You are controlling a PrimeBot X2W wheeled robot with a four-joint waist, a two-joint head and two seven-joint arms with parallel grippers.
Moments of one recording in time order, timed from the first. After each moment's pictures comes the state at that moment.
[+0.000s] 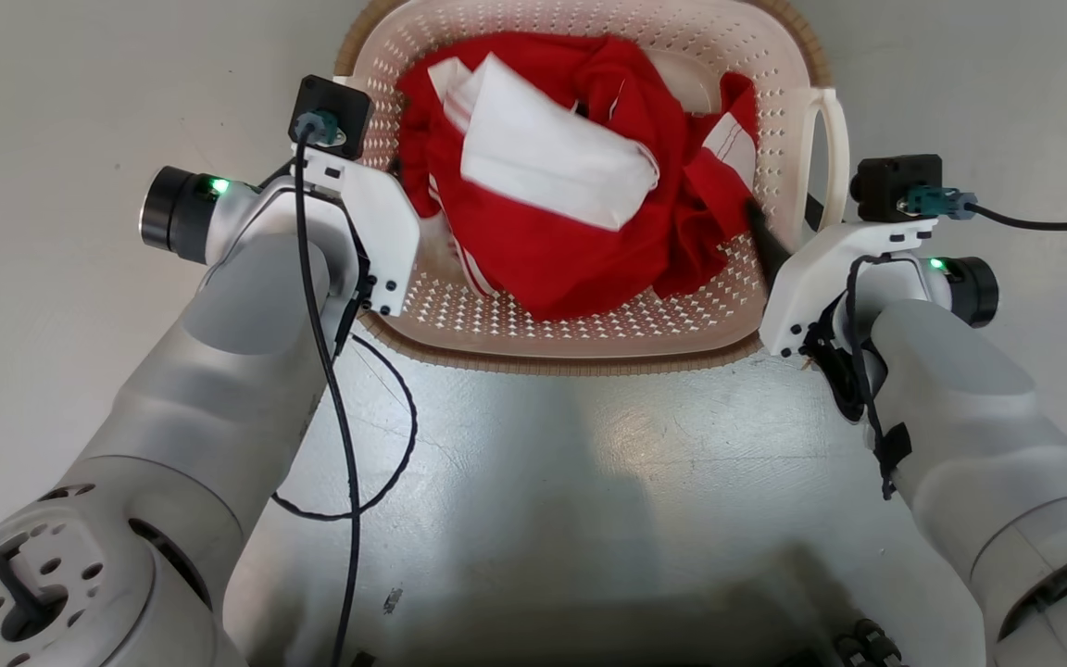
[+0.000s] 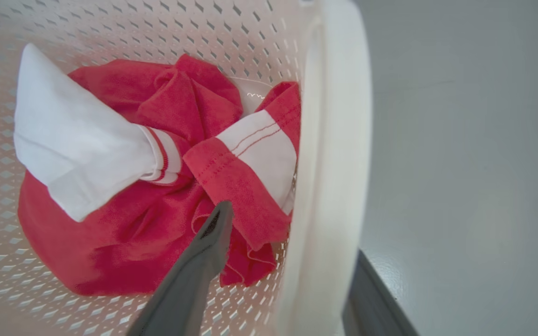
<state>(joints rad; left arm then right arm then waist) -1.20 0.06 -1.23 1.30 -0.99 0.08 -0.08 -1.05 -0.08 0.66 1.30 0.75 0.12 -0.15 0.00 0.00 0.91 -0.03</state>
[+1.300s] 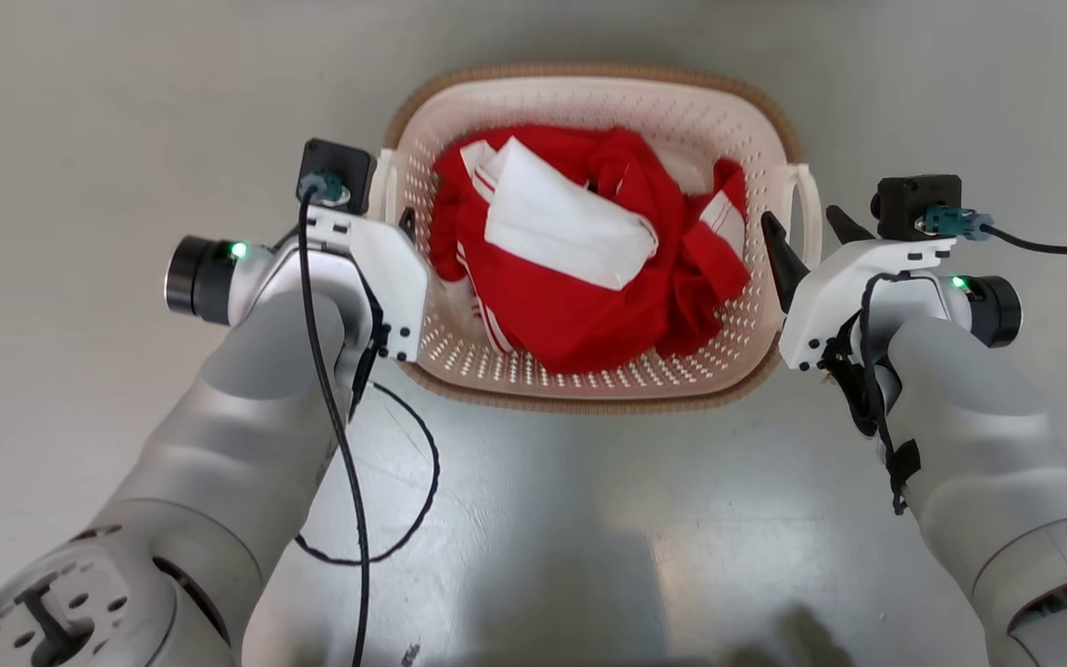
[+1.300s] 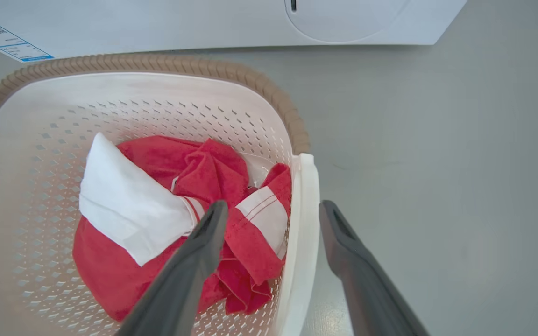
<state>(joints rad) -1.13 0.04 -1.20 1.29 -1.05 0.11 -0.12 -1.00 -0.07 0.31 1.30 0.40 0.12 -0.14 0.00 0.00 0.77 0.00</state>
